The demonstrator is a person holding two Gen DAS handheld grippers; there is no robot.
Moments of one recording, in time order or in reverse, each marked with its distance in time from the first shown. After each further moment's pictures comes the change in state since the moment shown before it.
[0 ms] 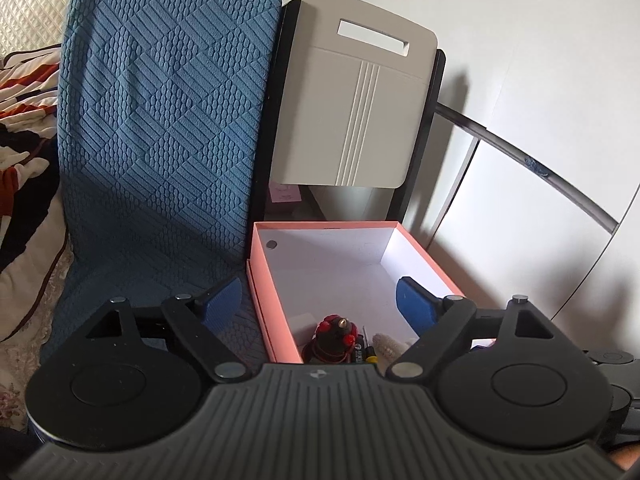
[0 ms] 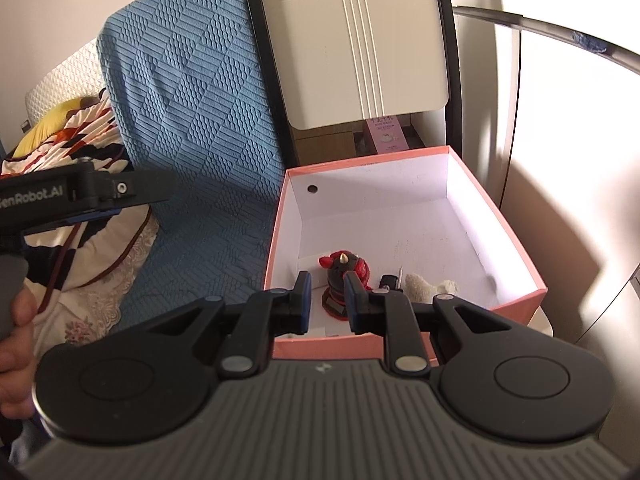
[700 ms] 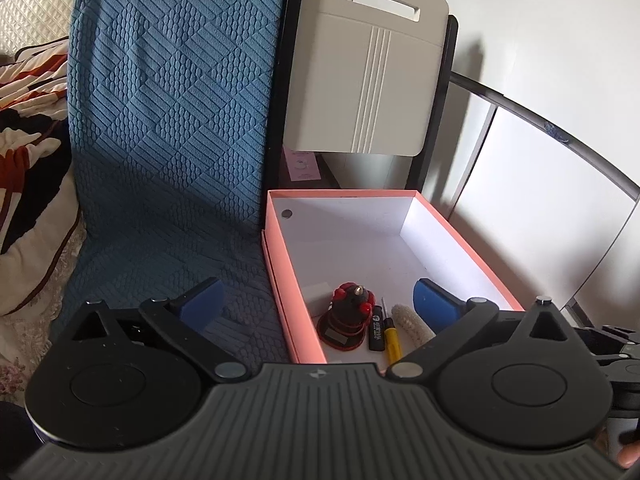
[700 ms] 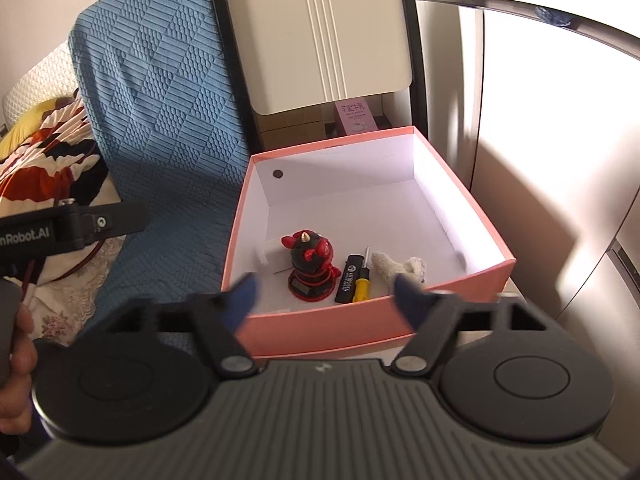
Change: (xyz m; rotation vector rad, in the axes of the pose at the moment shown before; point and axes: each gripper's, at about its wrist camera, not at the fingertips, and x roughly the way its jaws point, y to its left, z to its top) left arm 0.011 -0.008 -0.025 0.016 0.053 0.072; right arm -0.005 -0.025 -0.017 0.045 -0.004 -0.059
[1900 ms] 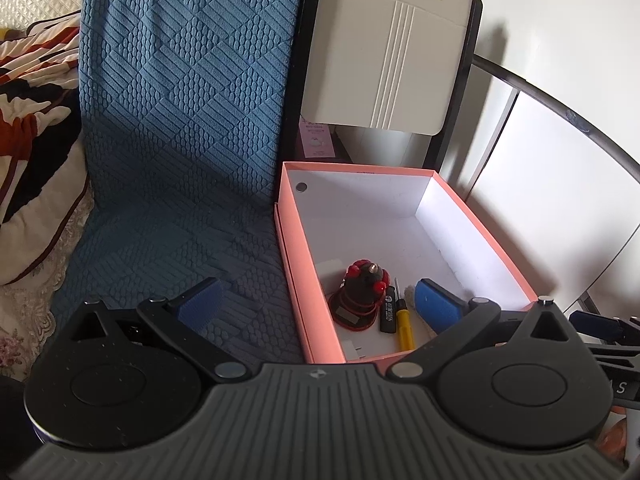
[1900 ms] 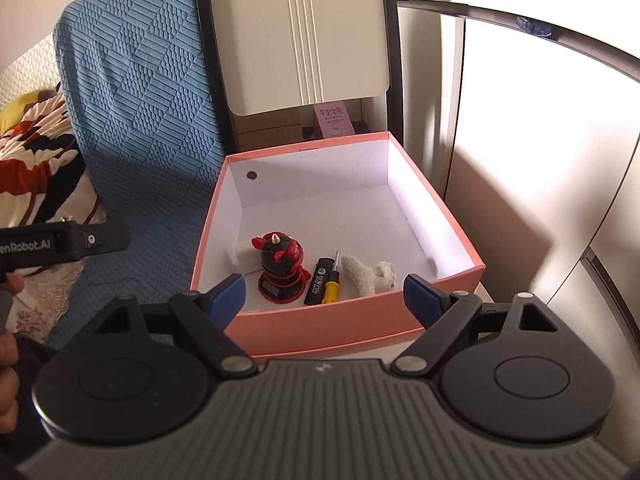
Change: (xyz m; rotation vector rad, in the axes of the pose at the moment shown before) left arm 0.011 0.008 -0.005 -0.043 0.068 0.021; right arm 0.000 -0.005 0.001 -0.039 -0.005 -0.070
